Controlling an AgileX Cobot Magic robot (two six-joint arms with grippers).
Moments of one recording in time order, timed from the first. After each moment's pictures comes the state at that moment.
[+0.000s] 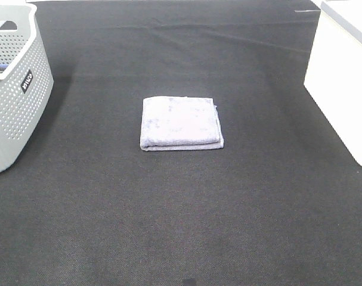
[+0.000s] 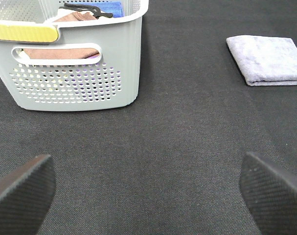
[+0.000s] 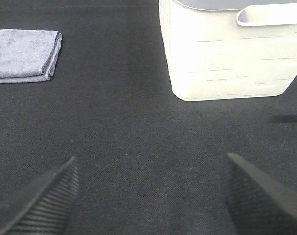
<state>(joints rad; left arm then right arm) 0.00 0.00 -0.50 -0.06 1.05 -0.01 -0.03 -0.01 -0.51 0.01 1.07 -0.05</state>
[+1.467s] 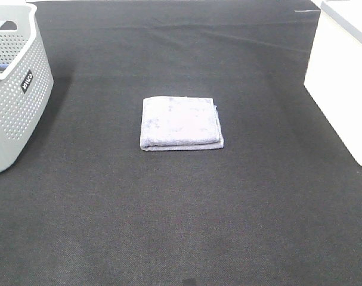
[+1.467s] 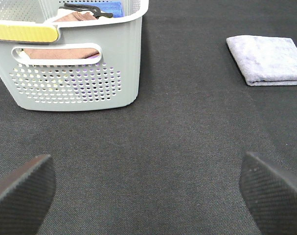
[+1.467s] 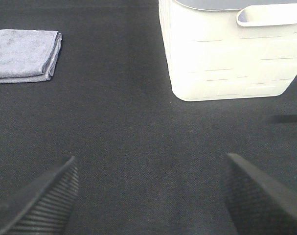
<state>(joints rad) 0.00 0.00 -0.50 -0.06 1.05 -0.01 -0.03 -0.01 -0.51 0.01 1.07 -0.05</state>
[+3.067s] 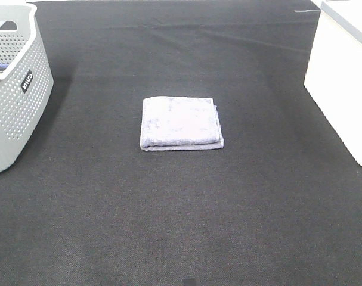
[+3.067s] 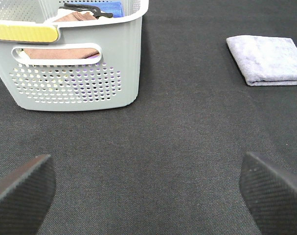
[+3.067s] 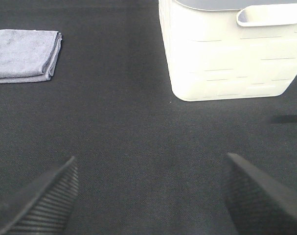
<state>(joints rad) 0.00 0.00 -0.50 -0.06 1.05 -0.01 -0.03 -0.01 -0.51 0.01 1.07 -0.05</state>
